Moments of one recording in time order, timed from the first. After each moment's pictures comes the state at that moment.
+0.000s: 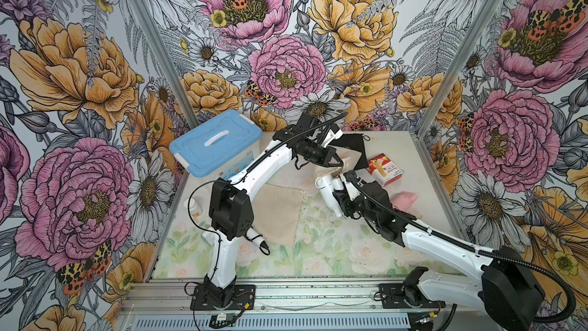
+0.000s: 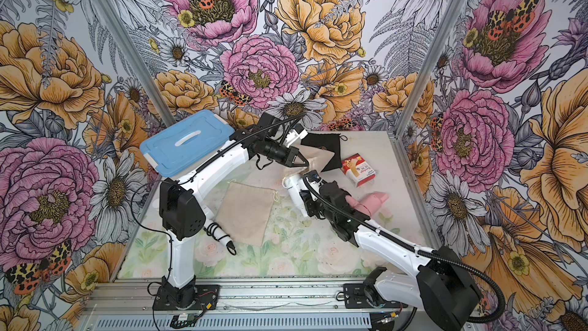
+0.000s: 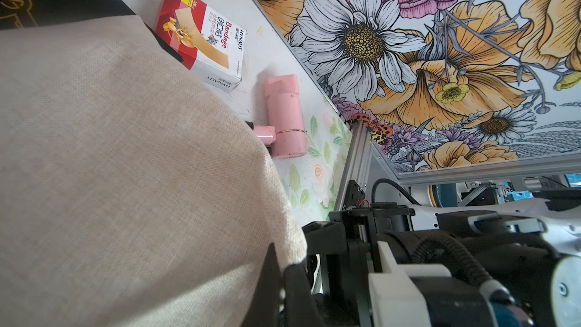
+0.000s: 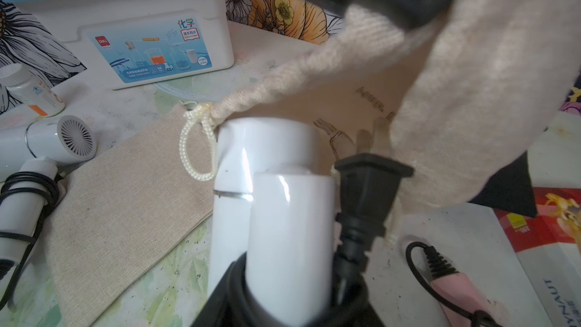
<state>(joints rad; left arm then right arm) -0.60 2.04 2.02 -0.87 0.78 -0.17 0.64 1.16 0.59 0.10 0.02 0.09</state>
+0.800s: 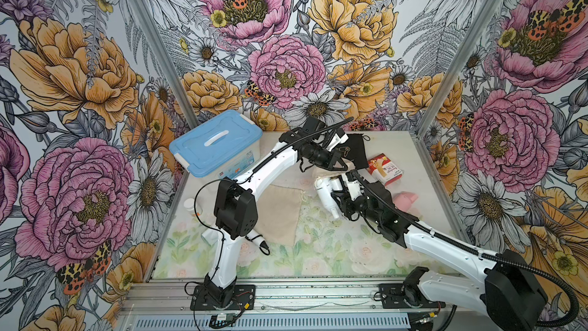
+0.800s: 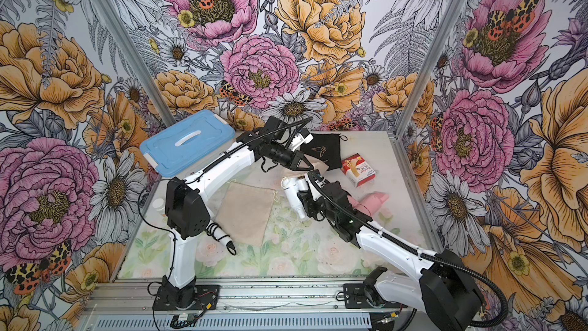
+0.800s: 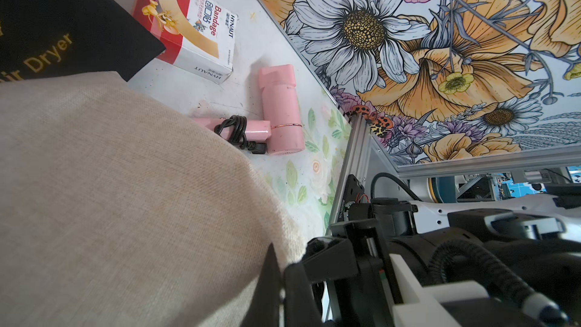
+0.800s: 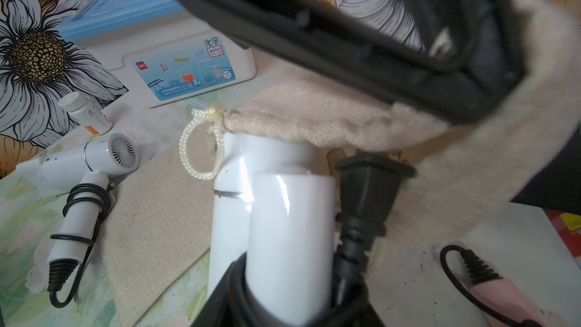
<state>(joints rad) -0.64 2.08 2.03 -0.87 0.78 -0.17 0.63 1.14 0.58 0.12 -0.07 0.17</state>
